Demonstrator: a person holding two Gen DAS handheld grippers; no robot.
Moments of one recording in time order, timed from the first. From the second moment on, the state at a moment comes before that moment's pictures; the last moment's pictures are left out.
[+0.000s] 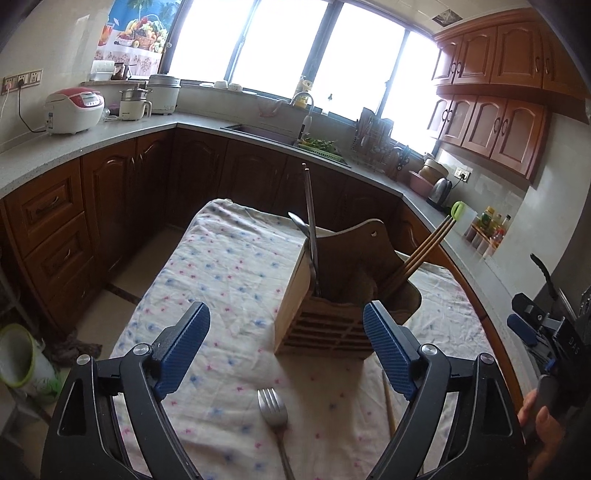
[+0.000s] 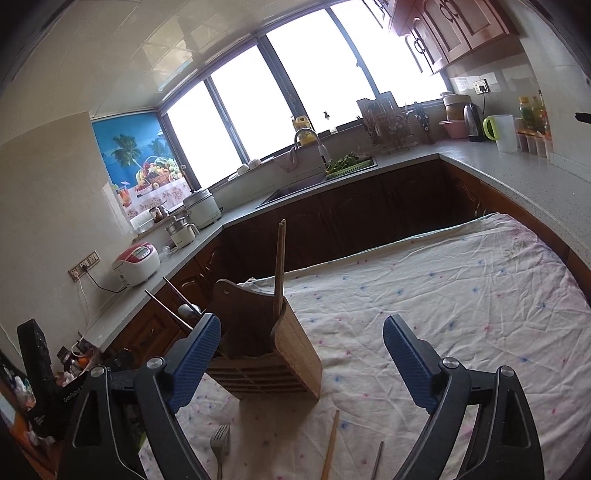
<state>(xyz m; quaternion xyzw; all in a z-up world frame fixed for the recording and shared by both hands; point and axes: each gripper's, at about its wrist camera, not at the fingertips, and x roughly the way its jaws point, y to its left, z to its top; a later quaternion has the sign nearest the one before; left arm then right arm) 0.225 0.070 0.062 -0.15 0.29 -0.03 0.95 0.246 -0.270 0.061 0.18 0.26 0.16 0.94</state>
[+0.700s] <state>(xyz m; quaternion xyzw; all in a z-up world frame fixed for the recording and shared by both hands) 0.172 0.031 -0.004 -0.13 0.39 -0.04 0.91 0.146 -0.292 -0.015 0.16 0.35 0.10 0.92</state>
